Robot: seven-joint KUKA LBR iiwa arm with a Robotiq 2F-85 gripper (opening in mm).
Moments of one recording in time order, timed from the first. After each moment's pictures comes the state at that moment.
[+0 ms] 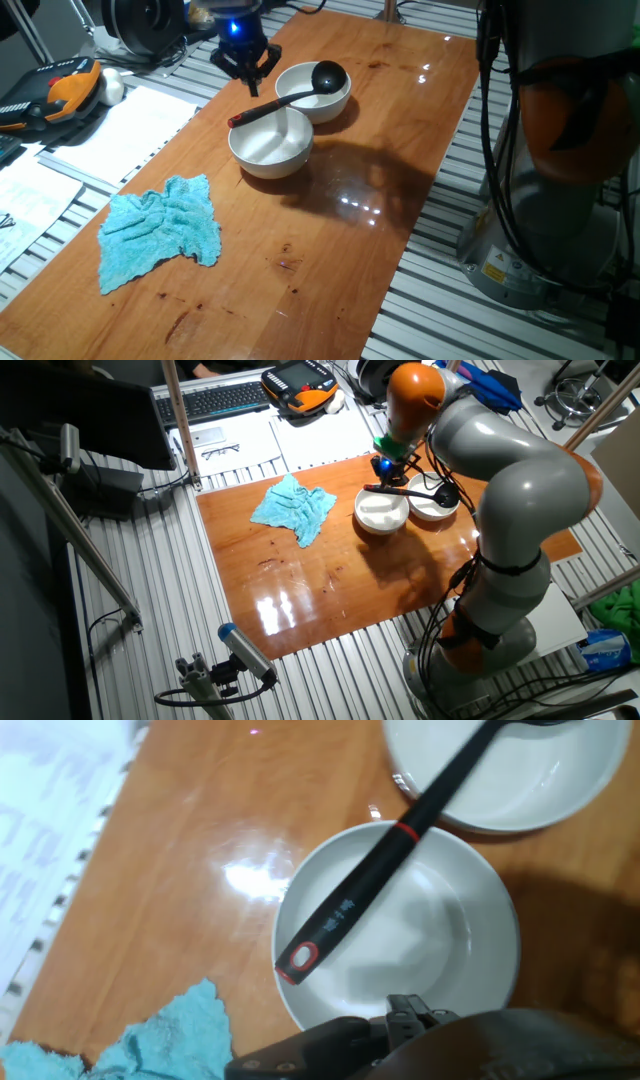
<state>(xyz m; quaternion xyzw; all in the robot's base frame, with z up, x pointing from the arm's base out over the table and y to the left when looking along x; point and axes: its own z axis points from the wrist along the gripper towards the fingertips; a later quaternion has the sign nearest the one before) 0.534 0.002 0.220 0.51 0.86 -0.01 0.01</state>
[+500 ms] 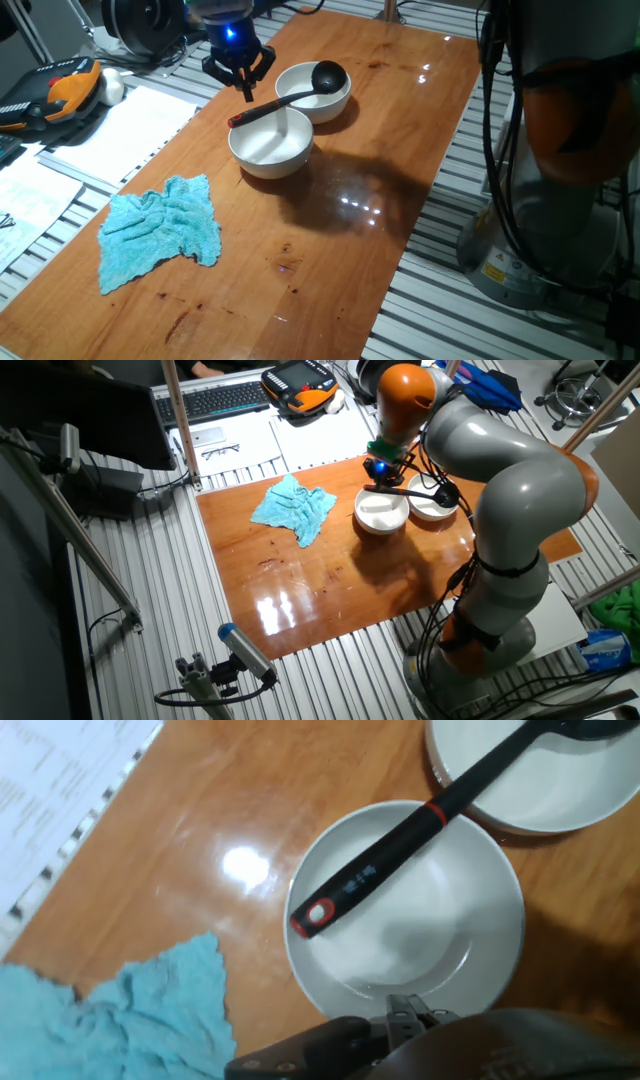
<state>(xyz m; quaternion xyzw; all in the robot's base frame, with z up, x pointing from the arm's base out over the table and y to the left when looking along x) 0.527 0.025 0.230 0.43 0.90 -0.02 0.00</state>
